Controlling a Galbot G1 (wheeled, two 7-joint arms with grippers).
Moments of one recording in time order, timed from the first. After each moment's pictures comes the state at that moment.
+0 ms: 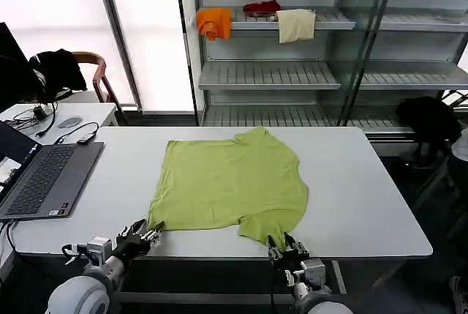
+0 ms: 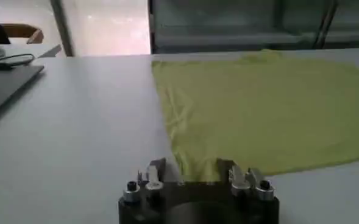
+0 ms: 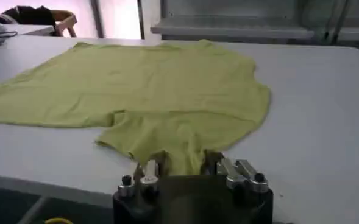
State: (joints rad) left arm 1.40 -1.02 -0.51 -2.03 -0.57 0.57 -0.09; right arm -1.30 1.06 0.03 2.17 0.56 -0.57 0.55
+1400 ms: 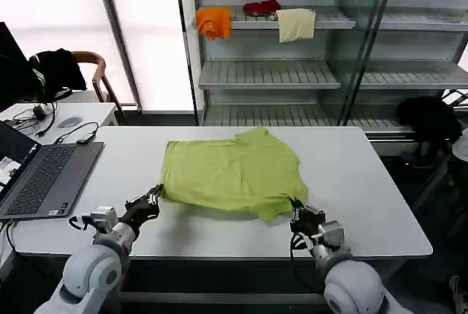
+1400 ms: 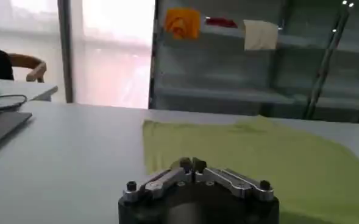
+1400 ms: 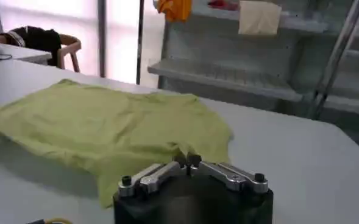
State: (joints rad) left arm 1.11 -1.05 -0.40 -1.96 -0.70 0.50 -0.23; right arm -1.06 0.98 0.15 2.08 0.49 -0.56 0.31
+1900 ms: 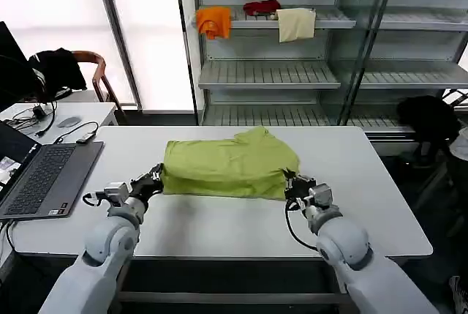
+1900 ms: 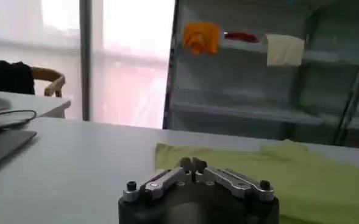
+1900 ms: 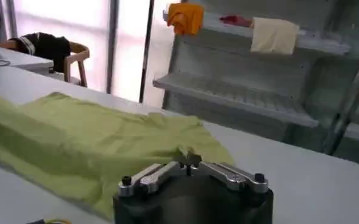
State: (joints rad) left arm 0.92 -1.09 -0.33 -1.74 -0.68 0.43 -0.27; right arm -0.81 1.03 0.04 1.84 0.47 -0.53 0.21
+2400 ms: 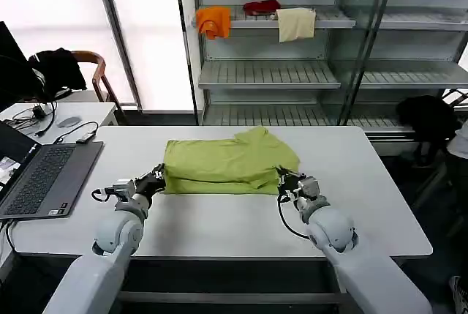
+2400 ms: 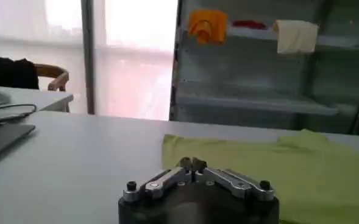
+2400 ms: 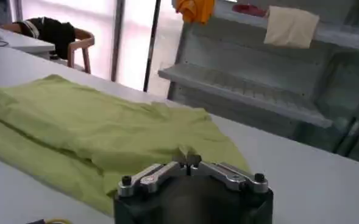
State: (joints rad) left arm 0.89 -1.11 -0.29 -1.65 -0.61 0.41 -0.23; right arm -0.75 1.05 0.00 1.71 0.45 -0.51 0.18
